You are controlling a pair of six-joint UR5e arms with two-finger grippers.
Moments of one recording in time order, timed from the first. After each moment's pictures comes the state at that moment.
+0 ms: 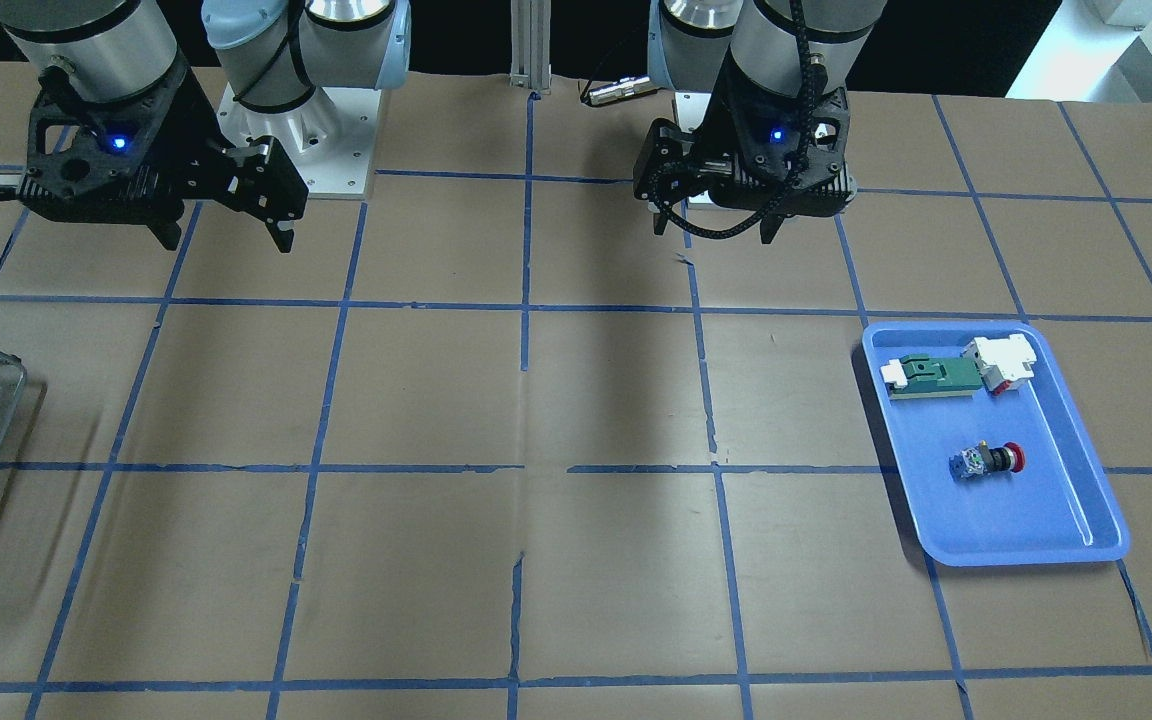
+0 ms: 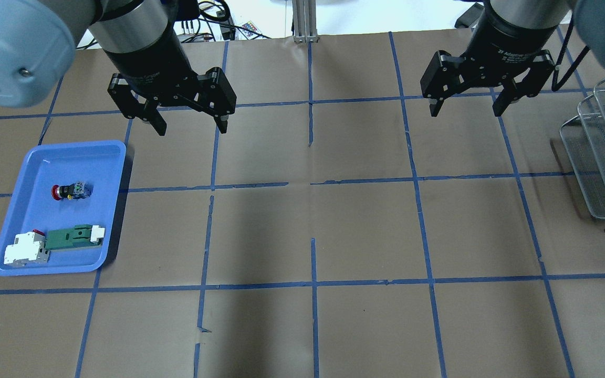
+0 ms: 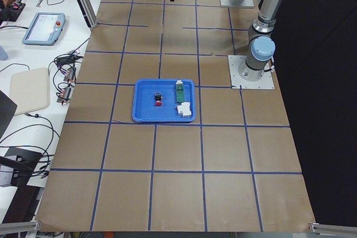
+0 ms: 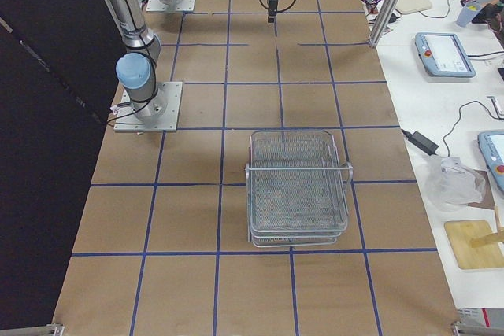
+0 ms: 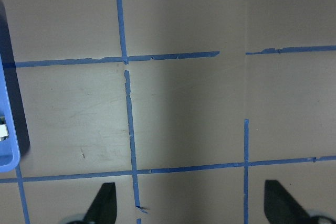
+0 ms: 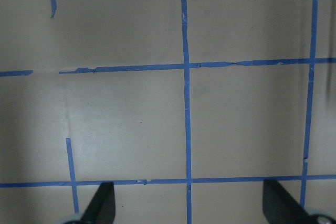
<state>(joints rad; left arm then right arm) -1.71 -1.62 -1.45 -1.68 1.52 -0.09 1.57 -1.56 1.50 -1.50 -1.54 0.02</state>
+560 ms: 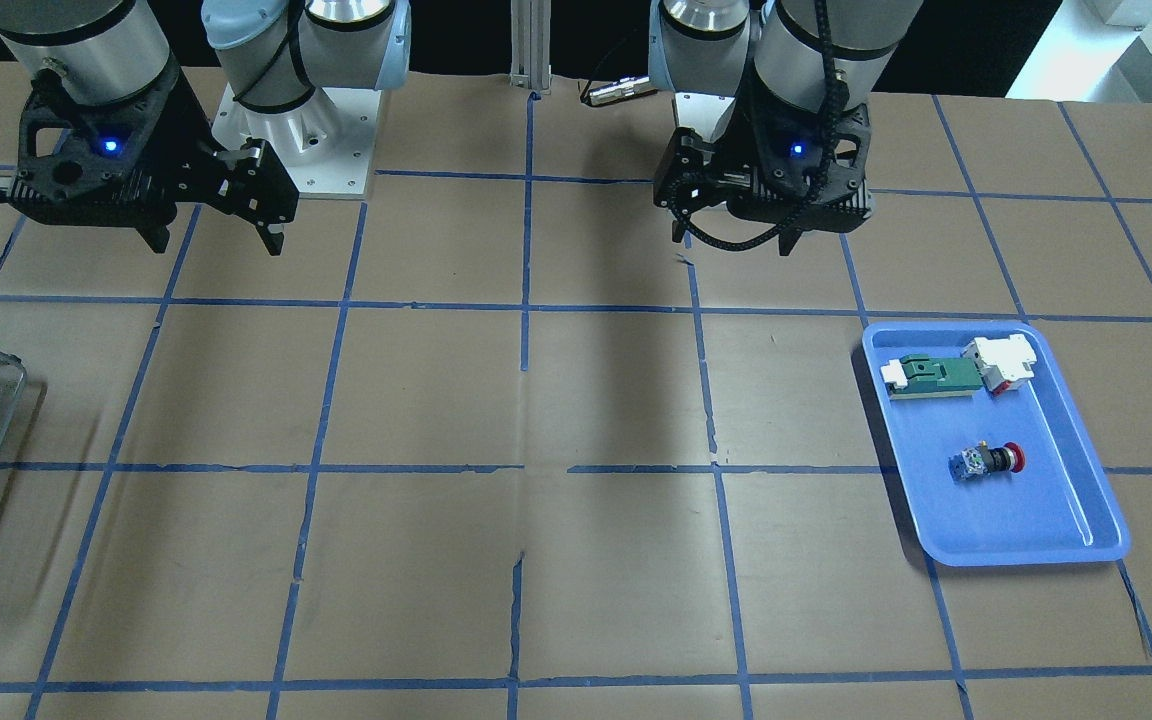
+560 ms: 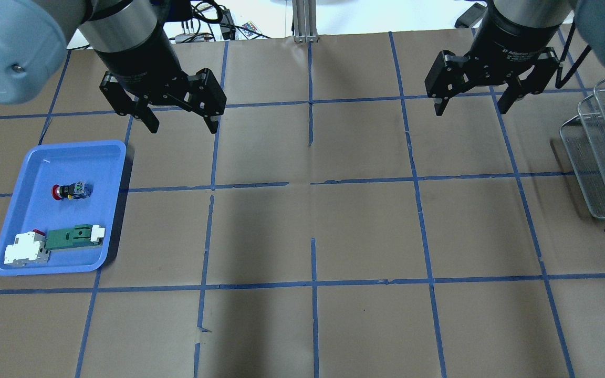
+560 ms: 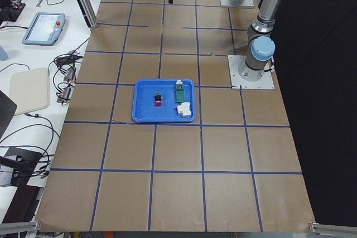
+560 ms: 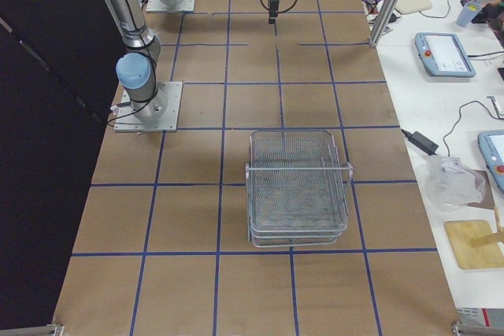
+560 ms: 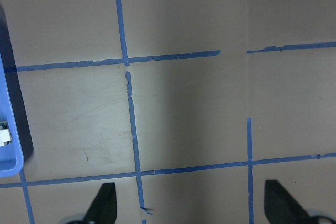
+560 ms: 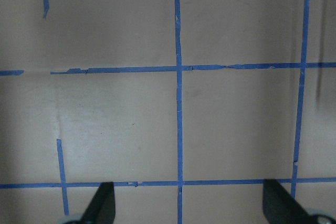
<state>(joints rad) -1.64 -1.62 -1.47 -1.68 1.52 0.05 1.56 -1.56 1.51 -1.51 -1.56 0.00</state>
